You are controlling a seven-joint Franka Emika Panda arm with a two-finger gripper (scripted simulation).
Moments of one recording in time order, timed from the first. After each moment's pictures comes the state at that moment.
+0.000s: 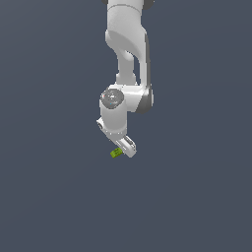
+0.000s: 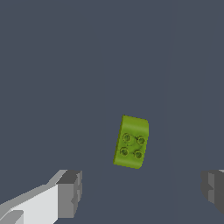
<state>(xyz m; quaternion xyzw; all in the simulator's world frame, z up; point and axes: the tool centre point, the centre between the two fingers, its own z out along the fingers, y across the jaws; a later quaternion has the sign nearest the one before) -0.001 -0.038 0.080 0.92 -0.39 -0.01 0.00</state>
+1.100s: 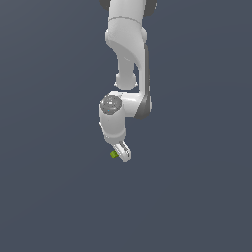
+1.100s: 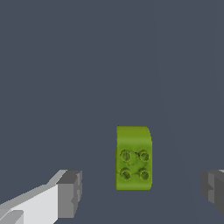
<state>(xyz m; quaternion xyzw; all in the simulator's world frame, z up) 0.002 -0.046 0.052 0.88 -0.48 0.00 0.00</state>
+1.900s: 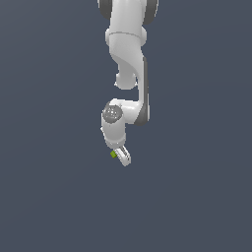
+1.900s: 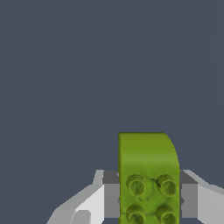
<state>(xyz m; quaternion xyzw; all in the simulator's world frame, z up) 0.002 -0.046 0.013 0.88 -0.48 0.00 0.00</state>
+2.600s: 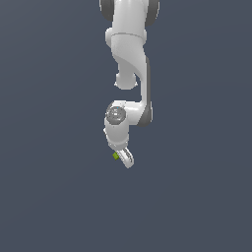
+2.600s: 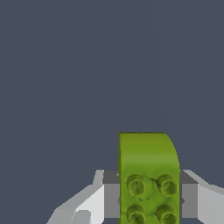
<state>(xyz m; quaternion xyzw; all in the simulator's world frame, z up) 0.010 -0.033 0.013 0.88 -0.48 0.00 0.00</state>
